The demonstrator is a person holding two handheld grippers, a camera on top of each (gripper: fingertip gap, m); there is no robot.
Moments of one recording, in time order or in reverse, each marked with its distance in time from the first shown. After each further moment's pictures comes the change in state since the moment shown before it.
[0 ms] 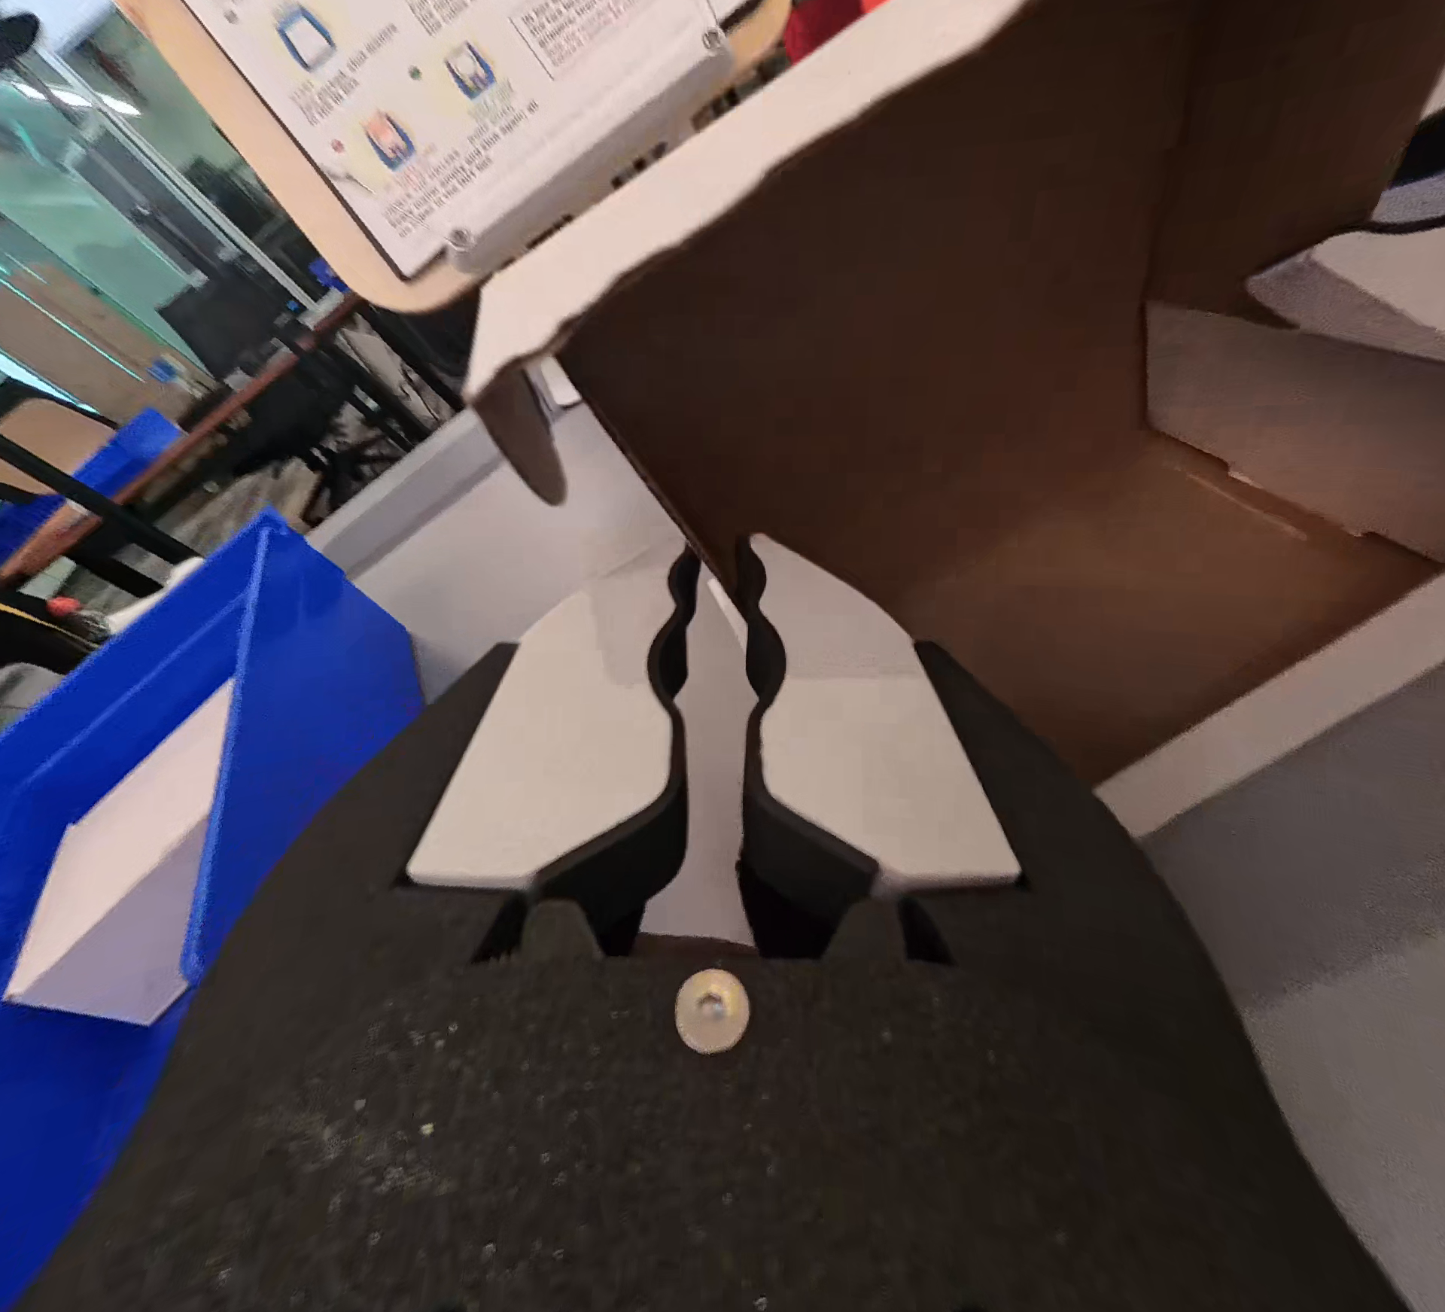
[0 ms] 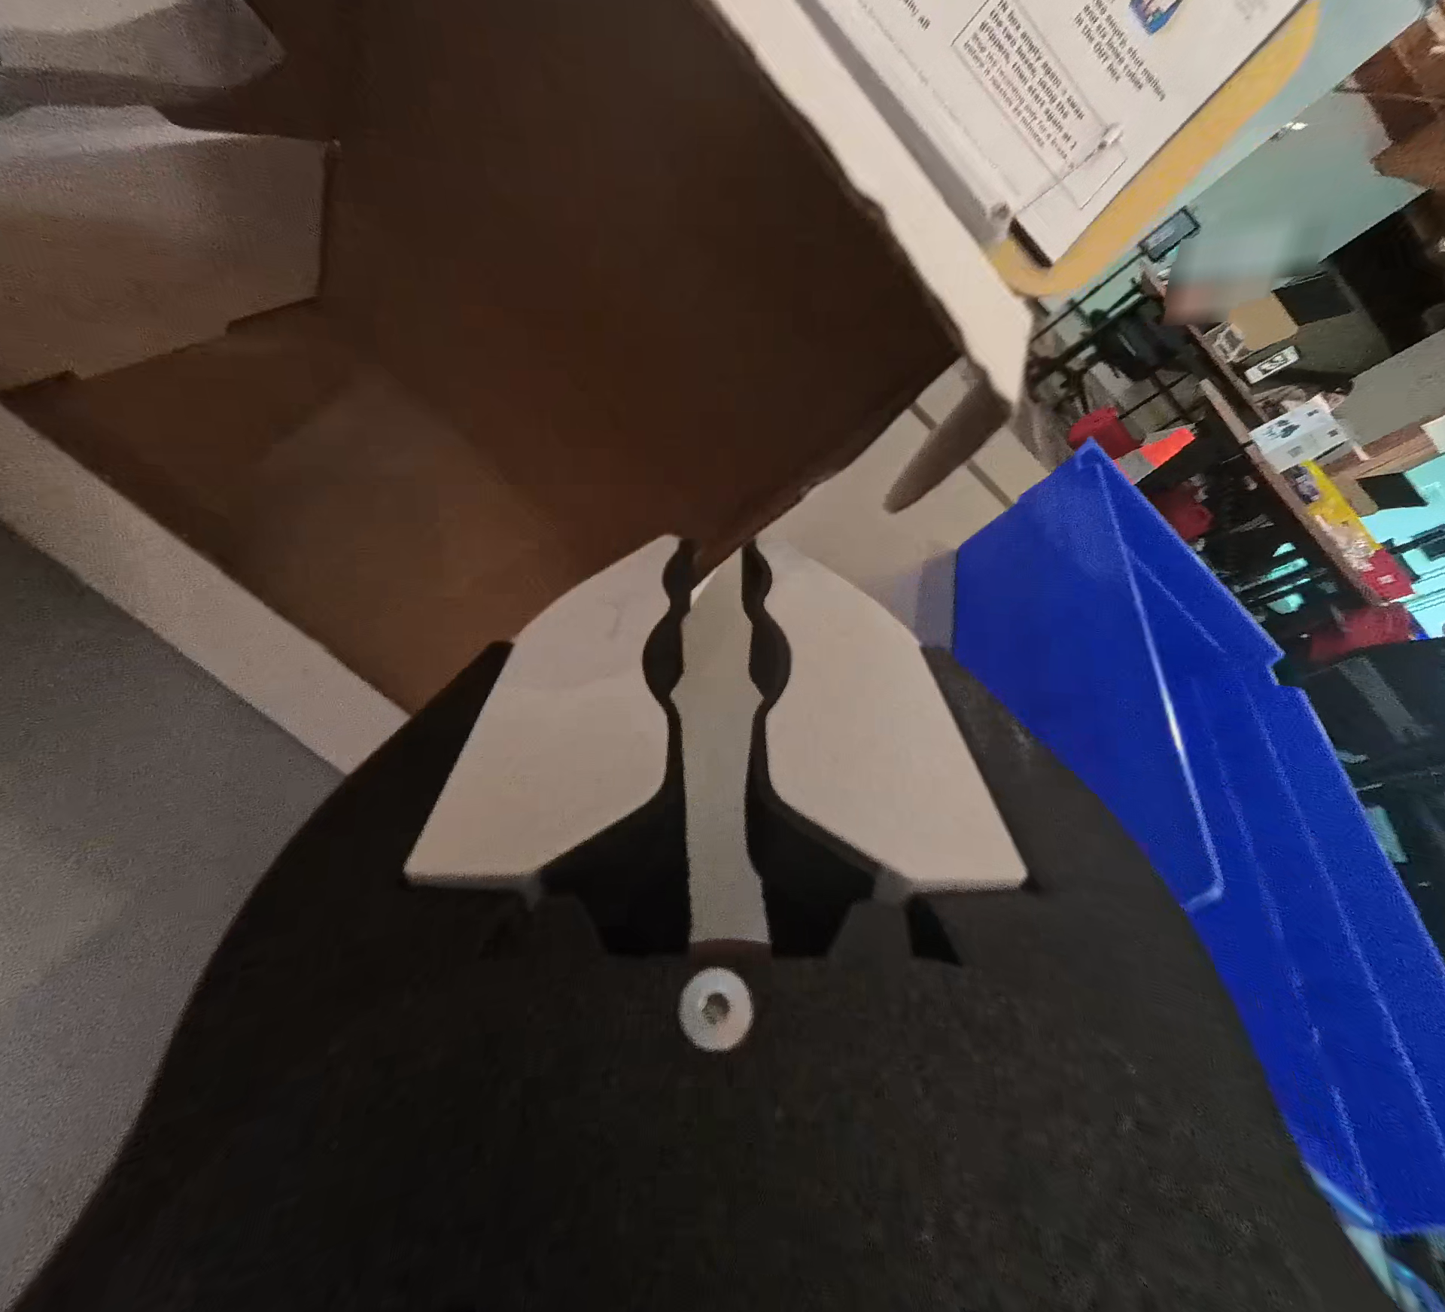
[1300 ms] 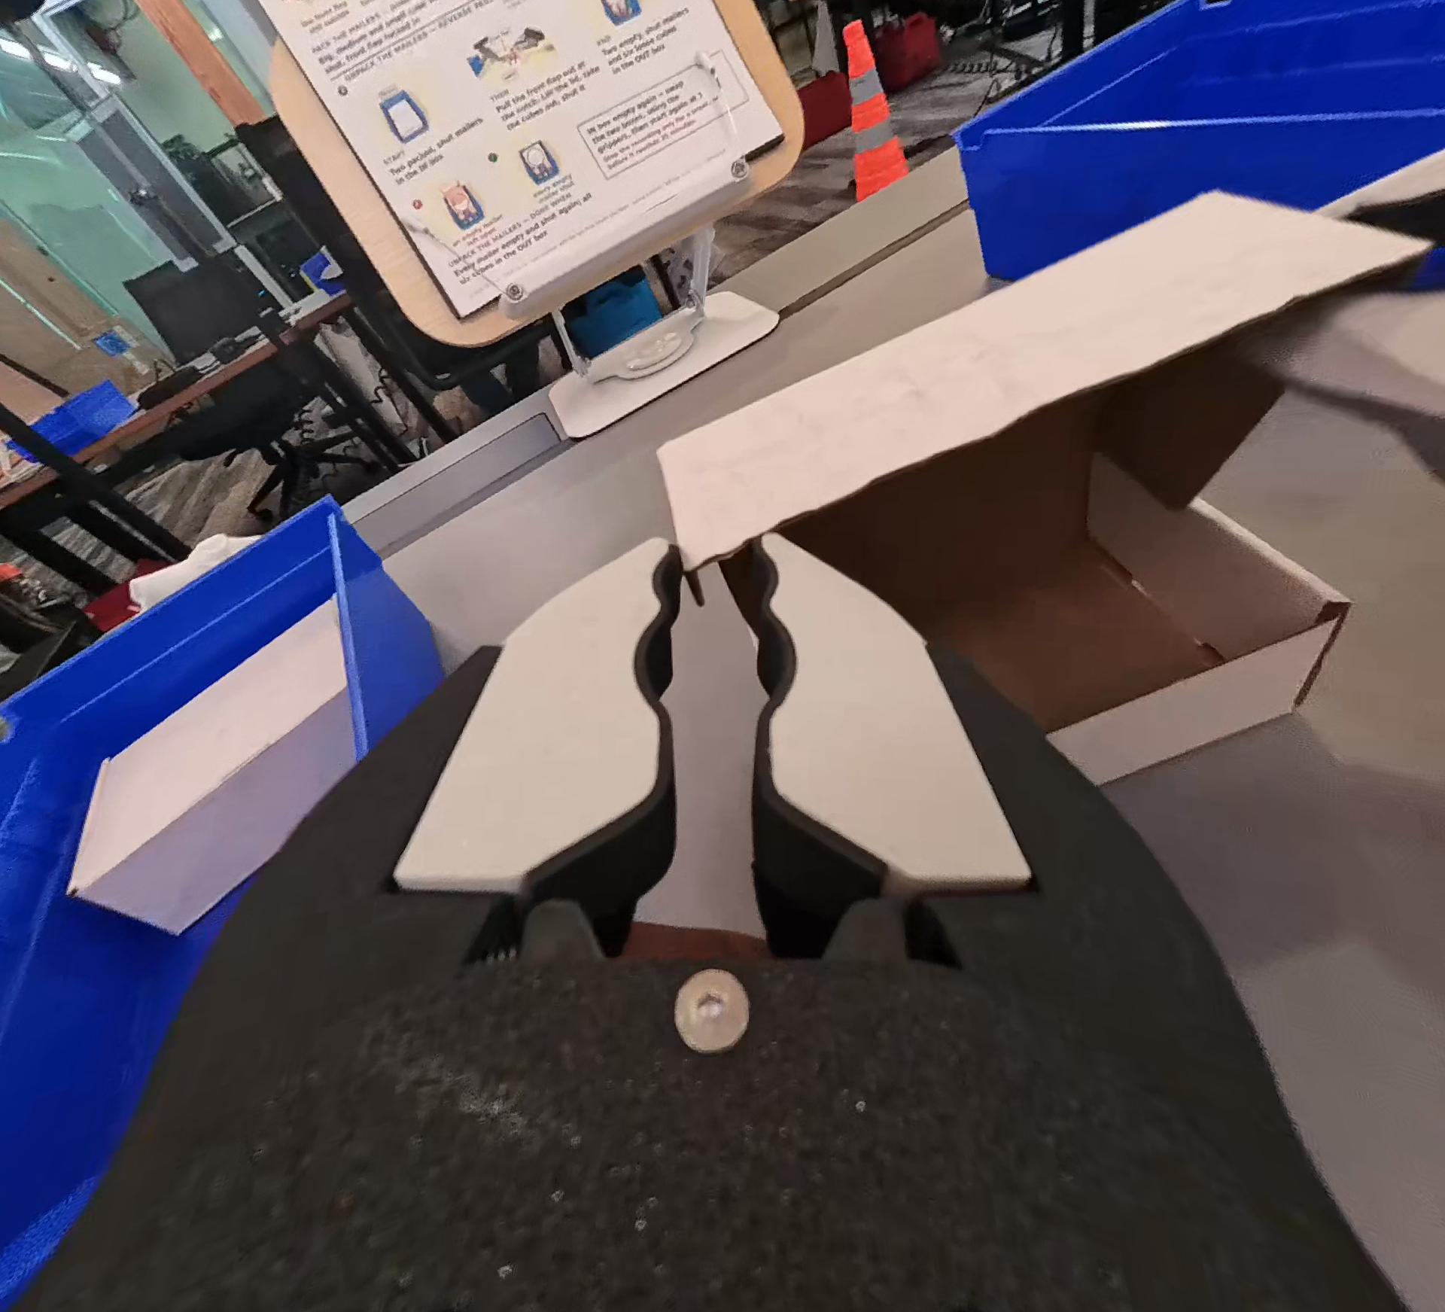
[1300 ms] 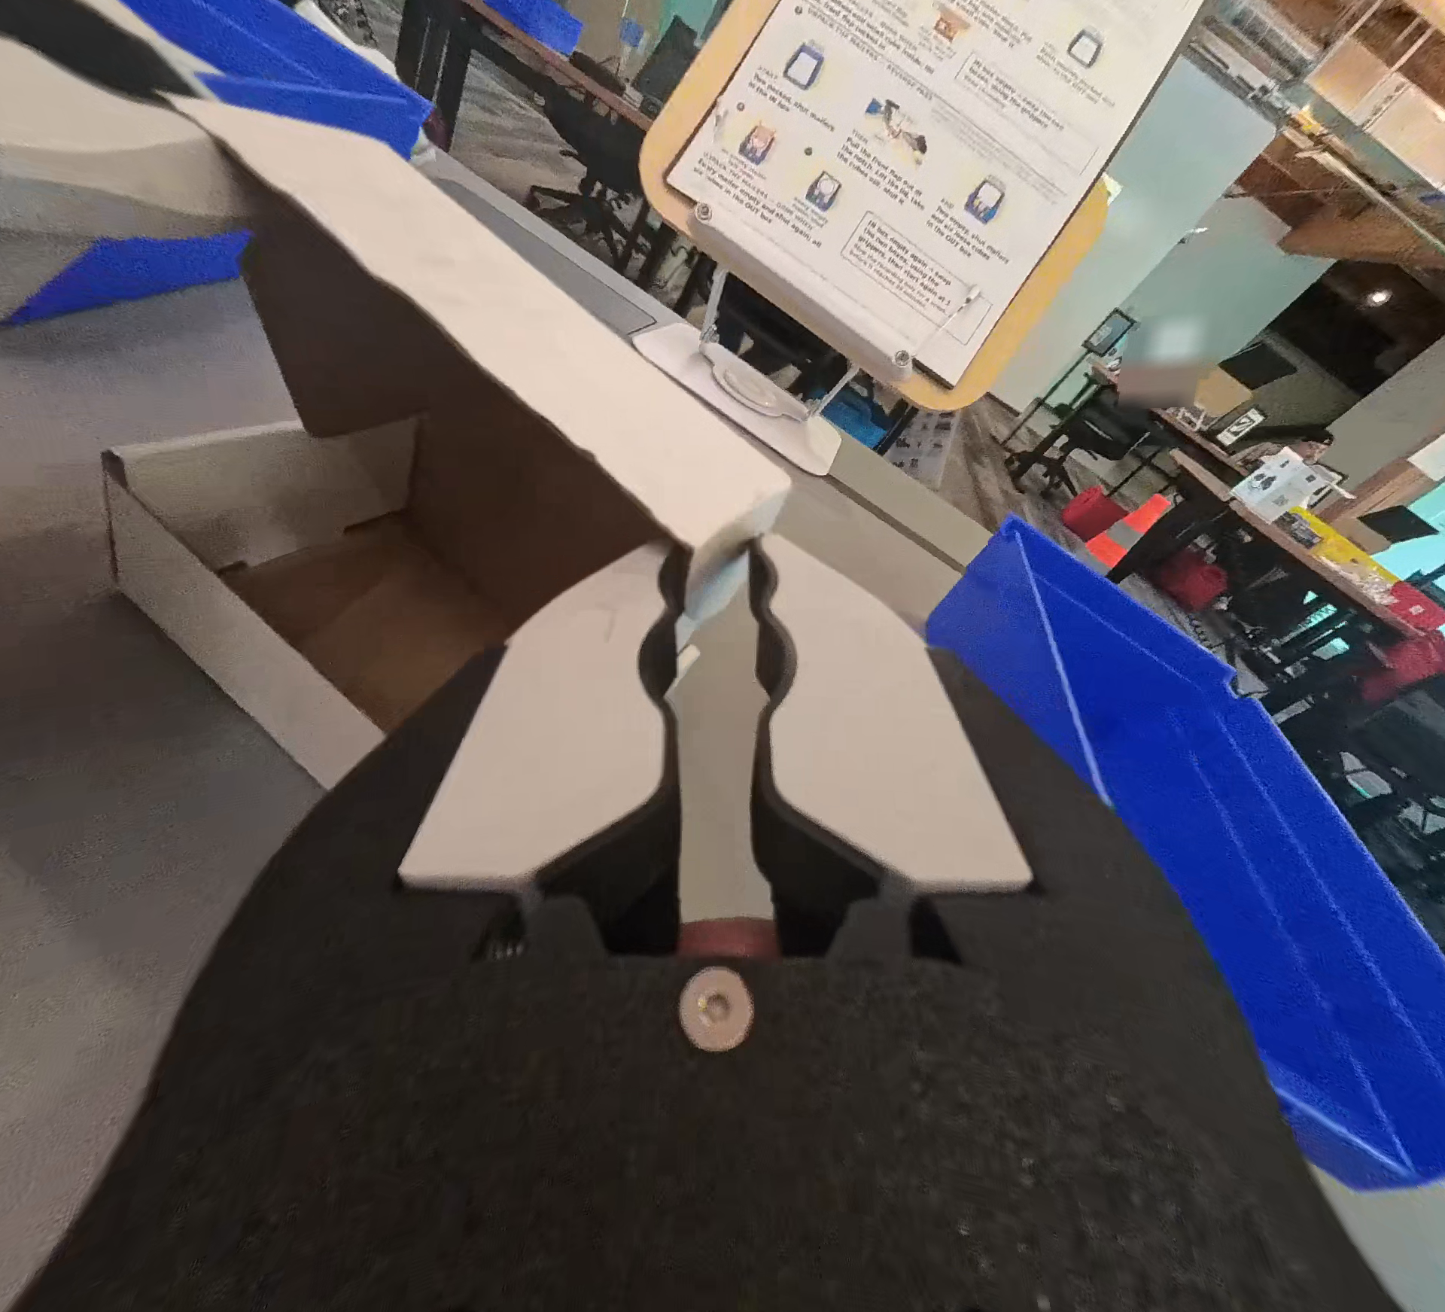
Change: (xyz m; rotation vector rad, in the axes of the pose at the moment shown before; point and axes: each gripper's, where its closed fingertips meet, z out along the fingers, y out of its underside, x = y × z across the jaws) left arm -0.014 -0.034 -0.063 0.066 0.011 -0.124; right arm 0.013 -0.041 -0.060 0.214 0.045 0.137
